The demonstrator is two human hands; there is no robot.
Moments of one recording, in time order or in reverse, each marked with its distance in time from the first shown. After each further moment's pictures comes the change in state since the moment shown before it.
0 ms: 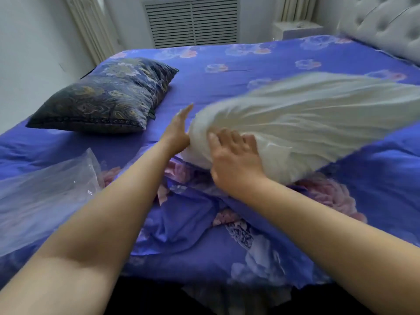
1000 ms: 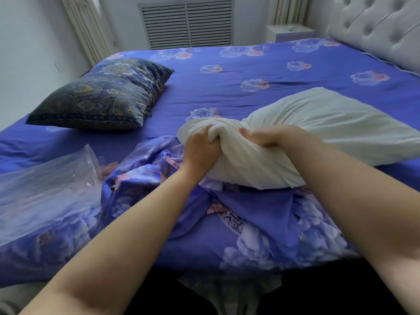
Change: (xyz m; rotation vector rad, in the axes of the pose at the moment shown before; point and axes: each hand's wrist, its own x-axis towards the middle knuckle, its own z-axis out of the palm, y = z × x) left_hand -0.083 0.076 0.043 -0.133 0.285 0.090; right_hand 0.032 0.119 0.017 0.326 -0.820 0.416
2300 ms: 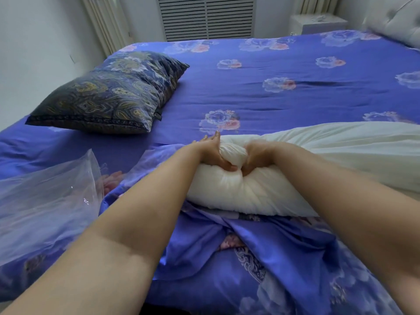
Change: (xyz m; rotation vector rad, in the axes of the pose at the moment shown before) left_hand 0.114 -0.109 0.035 0.607 -0.926 -0.325; right_hand 0.105 -0.043 0.020 -0.206 -0.095 -0.192
